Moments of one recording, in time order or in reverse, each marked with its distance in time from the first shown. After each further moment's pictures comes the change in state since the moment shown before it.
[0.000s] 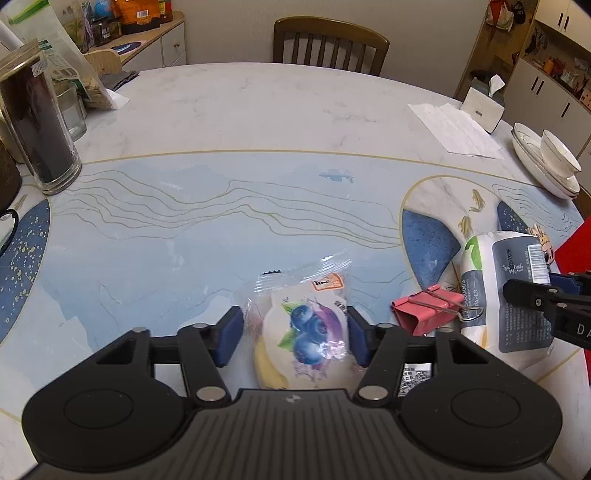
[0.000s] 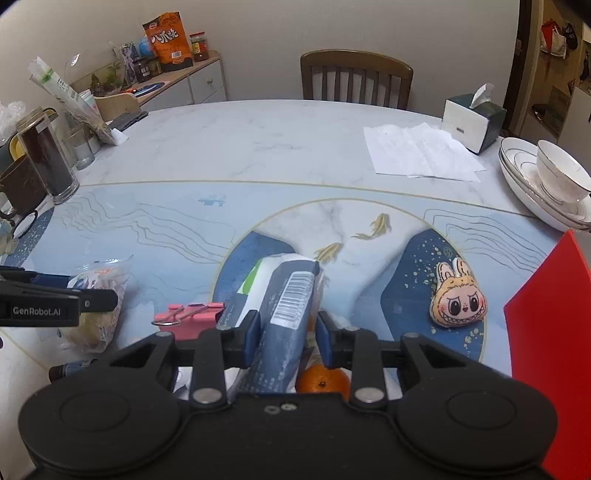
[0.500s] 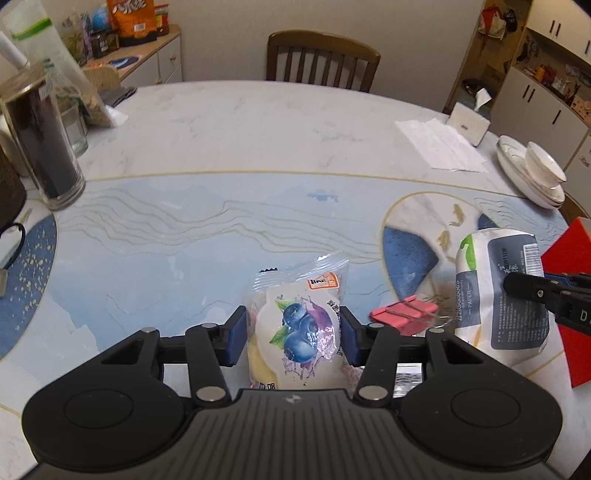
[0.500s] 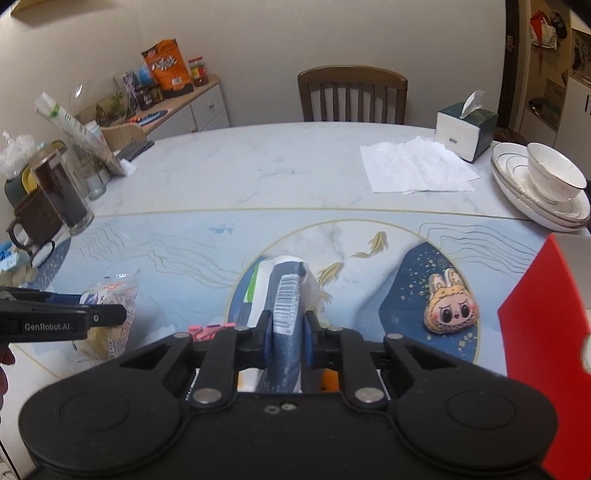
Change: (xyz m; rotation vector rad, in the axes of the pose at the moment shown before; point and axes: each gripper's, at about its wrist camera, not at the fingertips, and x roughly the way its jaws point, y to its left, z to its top) left arm -0.029 -0.006 0.005 0.010 -0.043 -0.024; right arm -0.028 -0.010 0.007 0.068 -0.058 0.042
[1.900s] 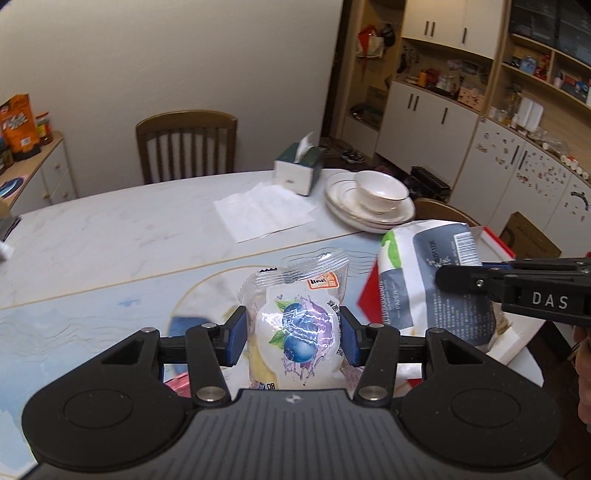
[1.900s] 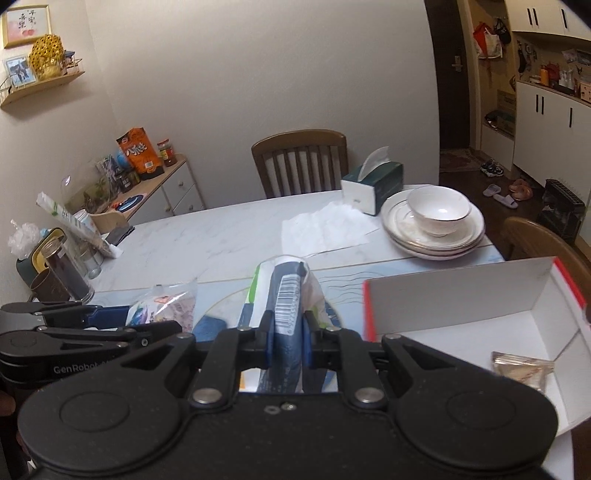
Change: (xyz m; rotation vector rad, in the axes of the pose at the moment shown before) left arm -0.076 -0.195 0.018 0.247 -0.189 -0.222; right arm -0.147 -0.112 0.002 0.122 -0.181 -0.020
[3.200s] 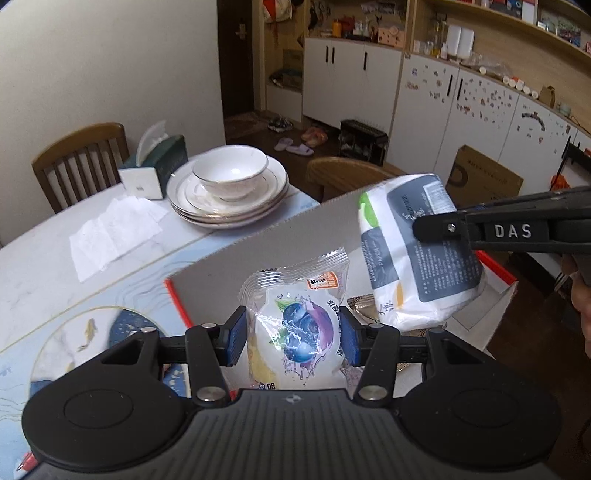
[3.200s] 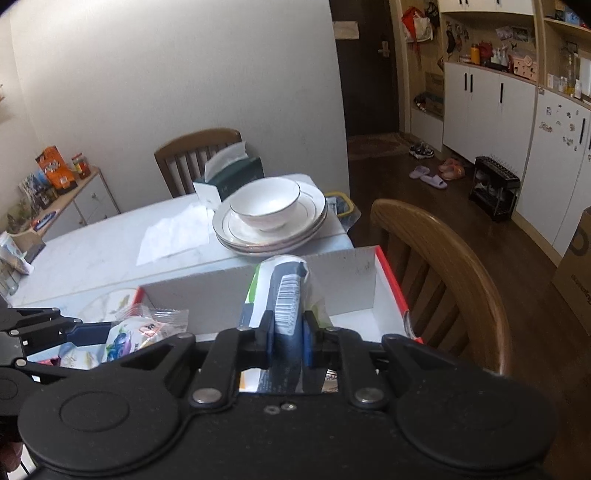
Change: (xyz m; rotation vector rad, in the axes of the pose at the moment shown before) left arm 0.114 -0.195 0.020 0.239 0.104 -0.107; right arm -0.013 -0.195 -0.001 0.080 0.031 -0.177
